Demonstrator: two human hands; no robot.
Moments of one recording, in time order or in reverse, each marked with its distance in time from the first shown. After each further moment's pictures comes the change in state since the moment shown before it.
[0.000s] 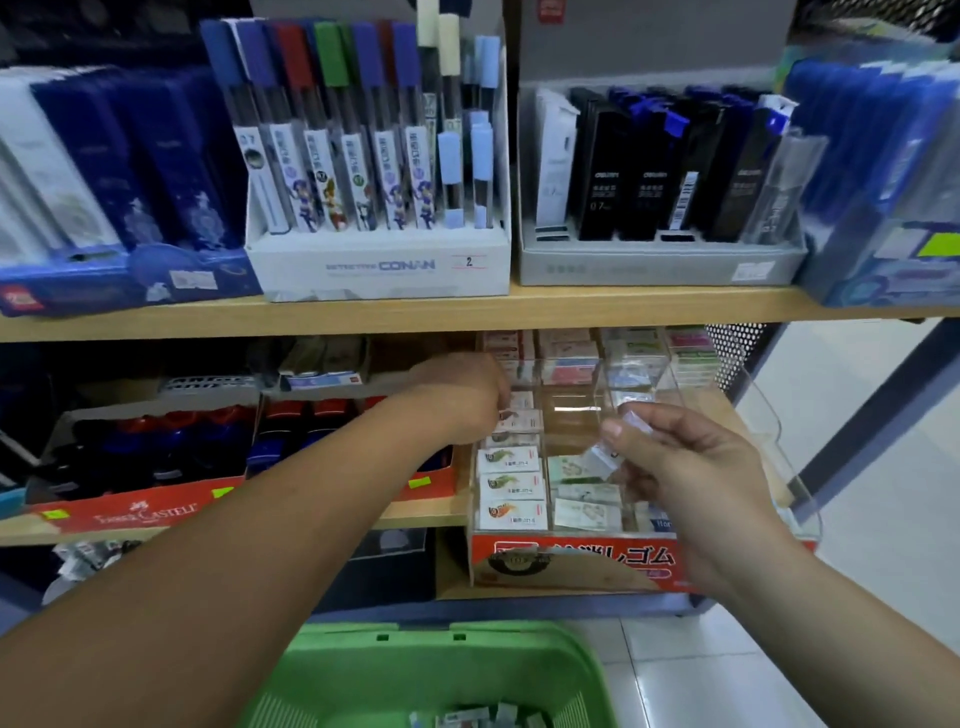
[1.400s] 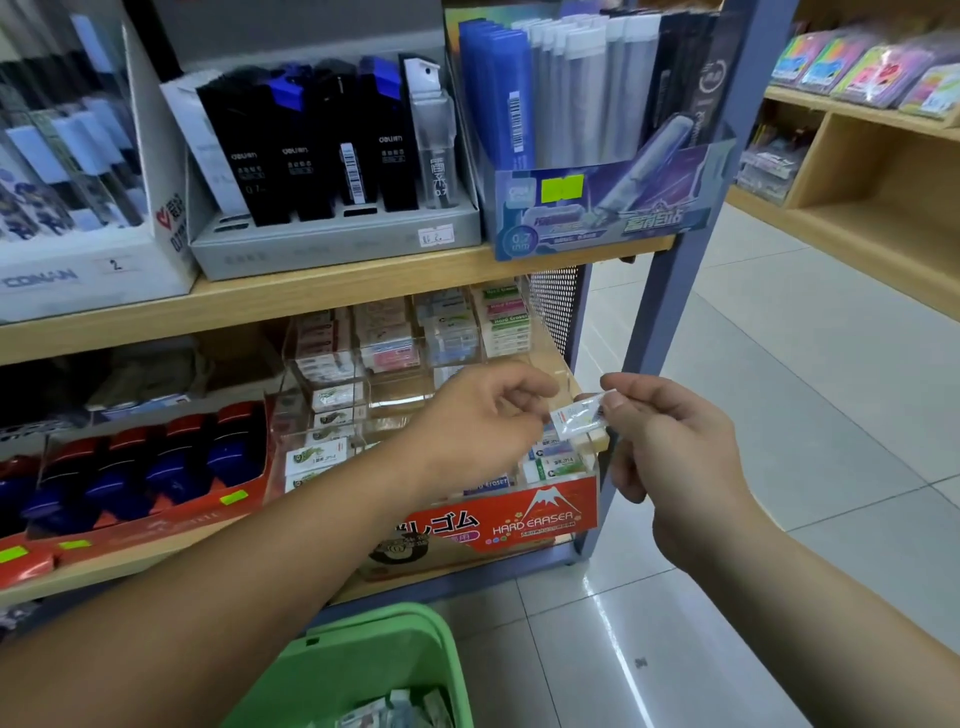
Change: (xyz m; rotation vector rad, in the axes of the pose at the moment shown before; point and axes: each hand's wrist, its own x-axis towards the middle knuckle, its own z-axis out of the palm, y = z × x) left_hand -0.033 0.171 0.054 -0.773 -0.063 0.288; right_hand 0.002 -0.019 -0.142 -0.013 0.221 -0.011
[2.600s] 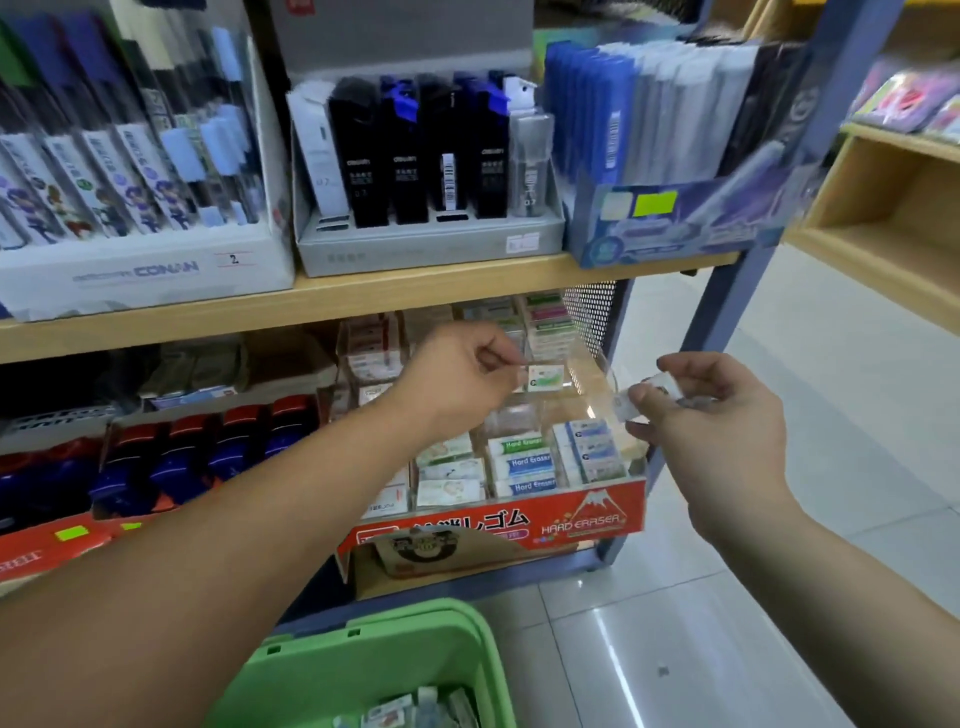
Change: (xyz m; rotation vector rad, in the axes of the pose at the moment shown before) left_hand 0.015 -0.025 -0.057 0.096 0.258 0.086; right_hand 0.005 -0.003 0.021 -0.088 0.102 -0.241
